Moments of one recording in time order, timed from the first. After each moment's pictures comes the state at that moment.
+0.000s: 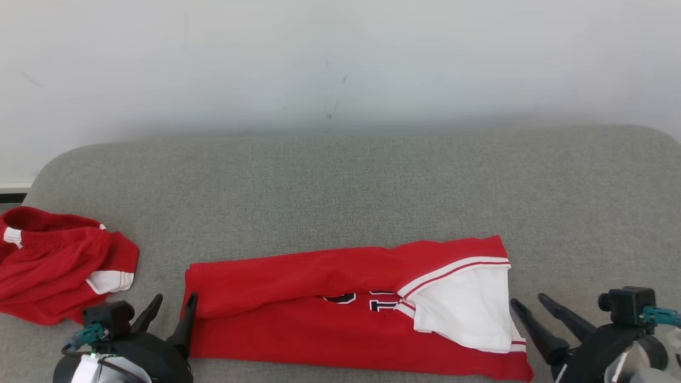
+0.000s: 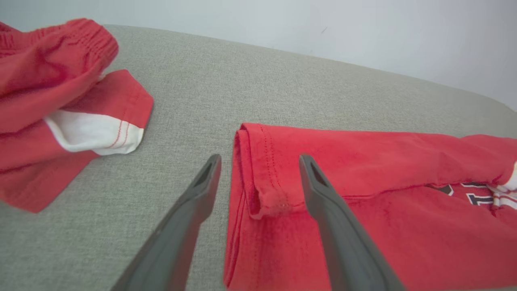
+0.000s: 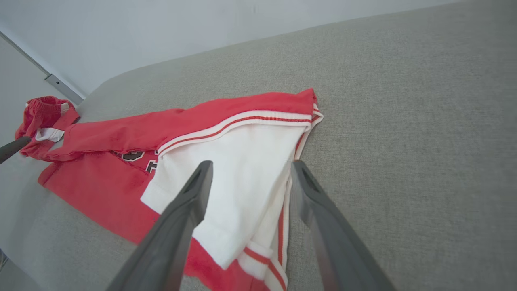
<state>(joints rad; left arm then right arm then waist) -0.41 0.35 -0.71 0.74 -0.79 -0.04 -0.25 -0.22 -0.57 0.67 0.34 1.06 0.12 -0.14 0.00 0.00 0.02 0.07</state>
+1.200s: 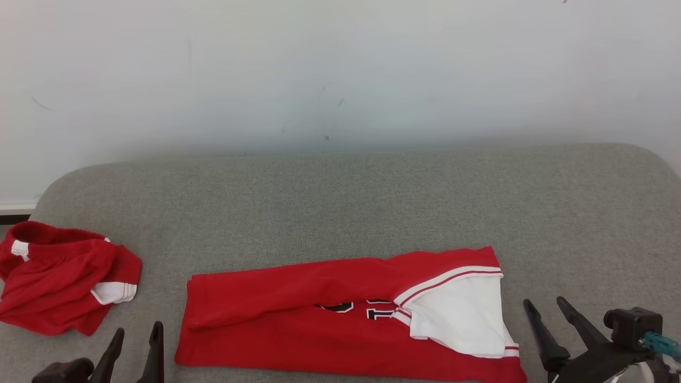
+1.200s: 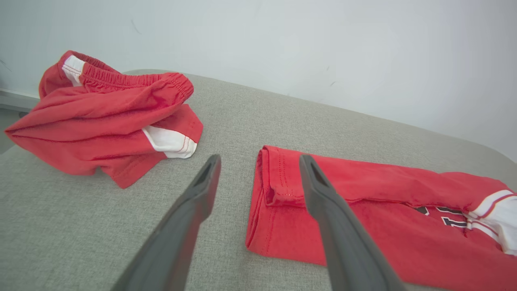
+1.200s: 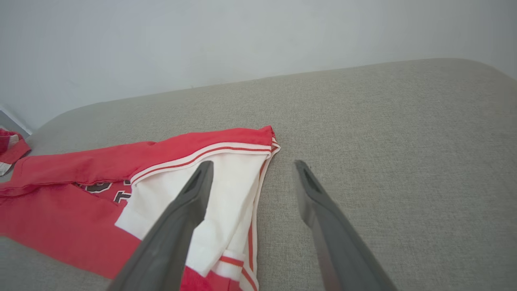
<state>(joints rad) -0.06 0.40 -0.43 0.30 -0.67 0.12 -0.25 -0.12 -0.52 0.56 0.29 0.93 -0.09 -0.25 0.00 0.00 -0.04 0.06</state>
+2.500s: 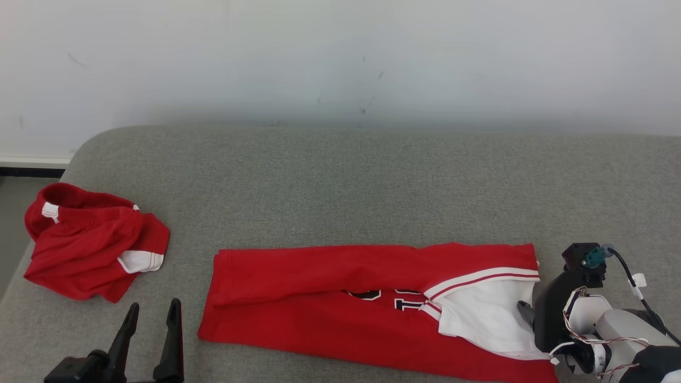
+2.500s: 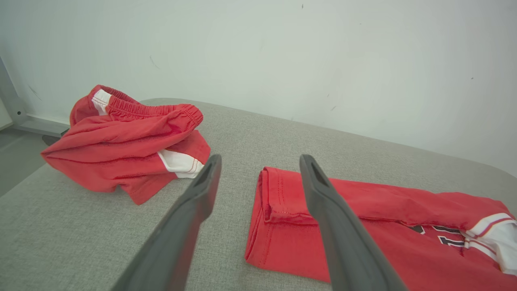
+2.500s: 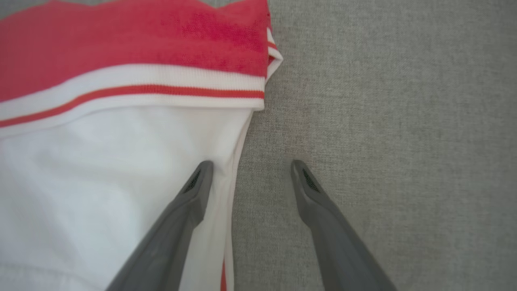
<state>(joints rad) 0.01 0.30 -0.33 0.11 -0.49 0.12 -0.25 -0.49 -0.38 0.69 0.77 0.91 -0.10 0.32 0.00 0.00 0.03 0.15</state>
